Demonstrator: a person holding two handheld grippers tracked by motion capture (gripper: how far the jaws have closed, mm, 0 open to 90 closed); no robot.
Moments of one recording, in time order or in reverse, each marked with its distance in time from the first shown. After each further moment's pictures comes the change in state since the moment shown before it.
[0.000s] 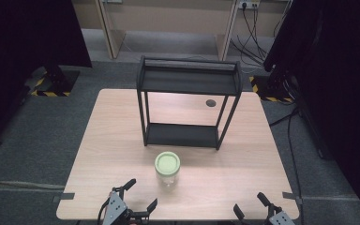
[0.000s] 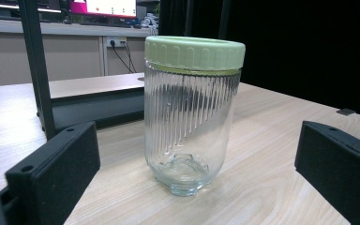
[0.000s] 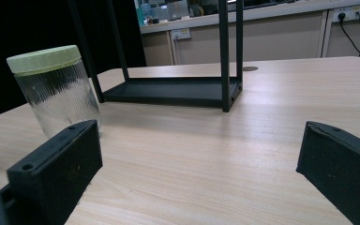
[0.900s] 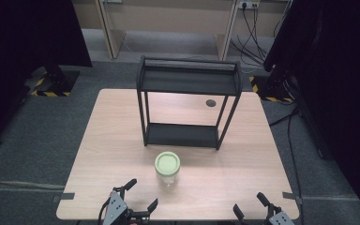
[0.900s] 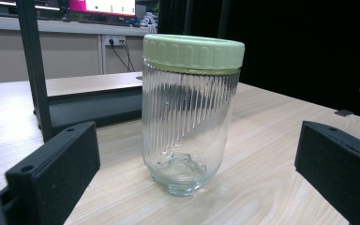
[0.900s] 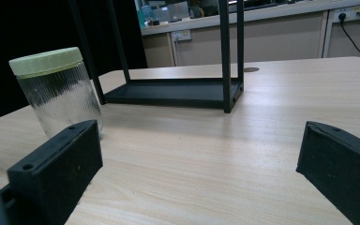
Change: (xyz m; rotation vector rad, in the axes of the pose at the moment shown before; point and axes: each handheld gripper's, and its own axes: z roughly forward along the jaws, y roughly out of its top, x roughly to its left) left arm 0.000 0.000 0.002 0.001 -0.003 -0.012; right arm 0.001 0.000 0.000 -0.006 0.003 0.005
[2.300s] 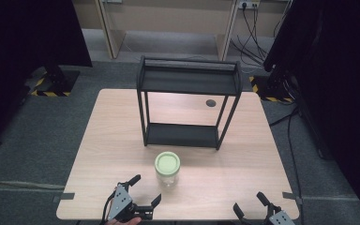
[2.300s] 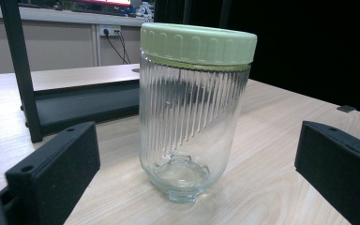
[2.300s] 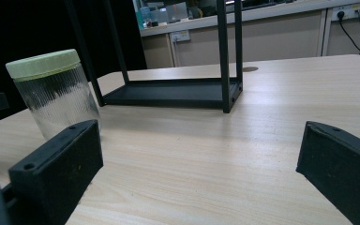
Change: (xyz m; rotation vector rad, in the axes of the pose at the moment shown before) left arm 0.006 0.002 0.018 0.042 -0.018 -0.009; right arm -0.001 -0.001 0.002 -0.001 -0.004 0.015
